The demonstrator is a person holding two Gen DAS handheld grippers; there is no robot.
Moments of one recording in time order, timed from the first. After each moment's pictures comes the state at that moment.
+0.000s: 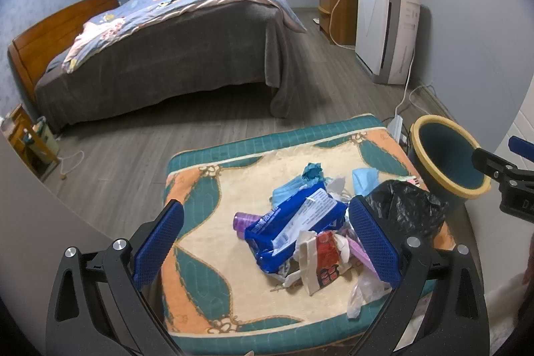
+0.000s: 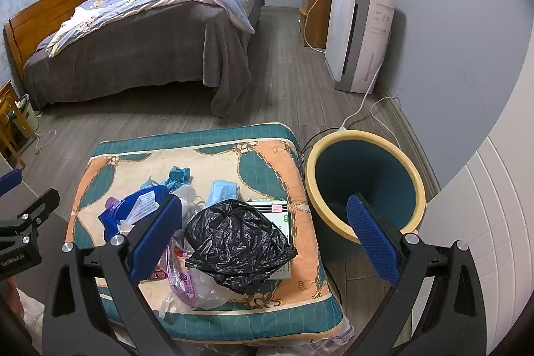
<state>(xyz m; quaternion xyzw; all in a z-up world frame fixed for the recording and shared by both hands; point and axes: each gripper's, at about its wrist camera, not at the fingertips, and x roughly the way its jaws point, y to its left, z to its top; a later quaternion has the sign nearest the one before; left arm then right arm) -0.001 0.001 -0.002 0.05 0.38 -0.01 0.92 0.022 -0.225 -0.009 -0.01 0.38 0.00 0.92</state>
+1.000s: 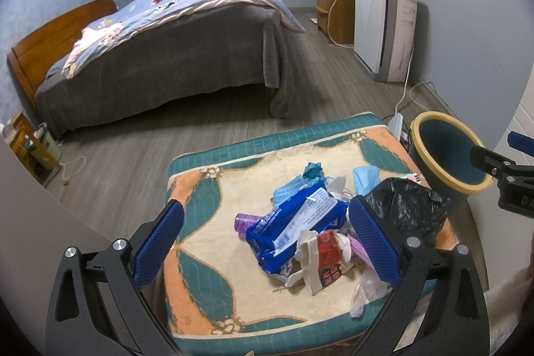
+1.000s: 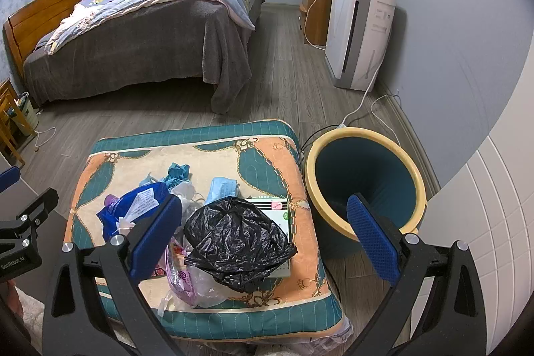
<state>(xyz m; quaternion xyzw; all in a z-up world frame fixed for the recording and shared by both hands) -0.001 0.000 -0.004 0.06 0.38 -0.01 0.92 0.021 -0.224 -0.014 -0.01 0.39 0.00 0.92</state>
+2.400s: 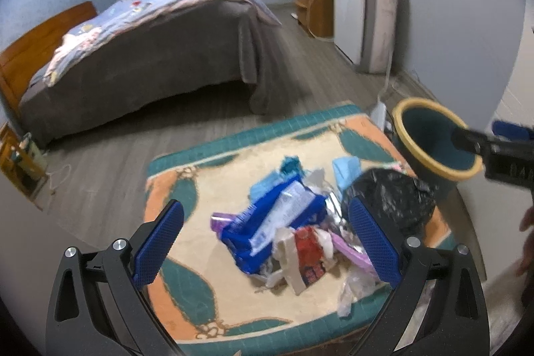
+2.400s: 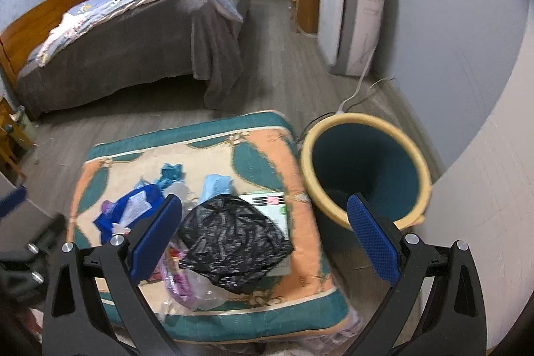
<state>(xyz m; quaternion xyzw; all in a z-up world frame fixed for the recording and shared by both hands) 0.005 -0.018 -0.020 0.07 0.40 -0.05 0.91 0.035 -0.243 -0.030 0.03 0.42 0.00 0.91</state>
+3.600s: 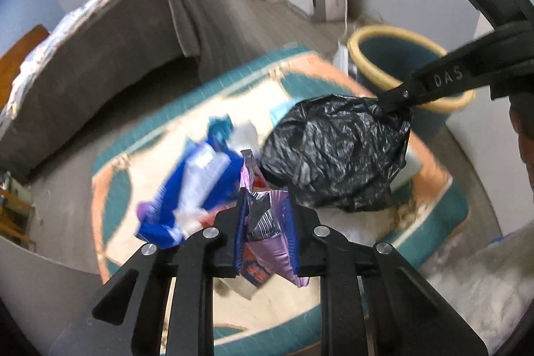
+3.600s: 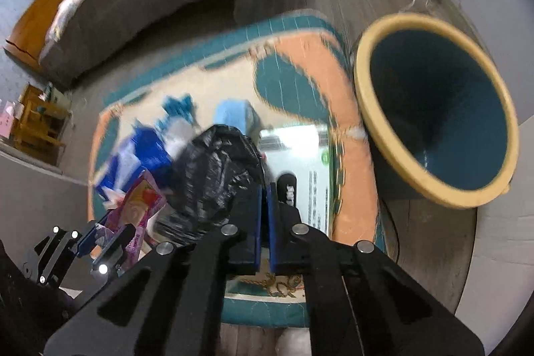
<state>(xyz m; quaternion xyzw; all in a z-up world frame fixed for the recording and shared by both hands) 0.011 -0.098 -0.094 0.15 0.42 -0.11 0.89 0.095 -0.263 -0.100 0.09 0.55 0.10 0.82</state>
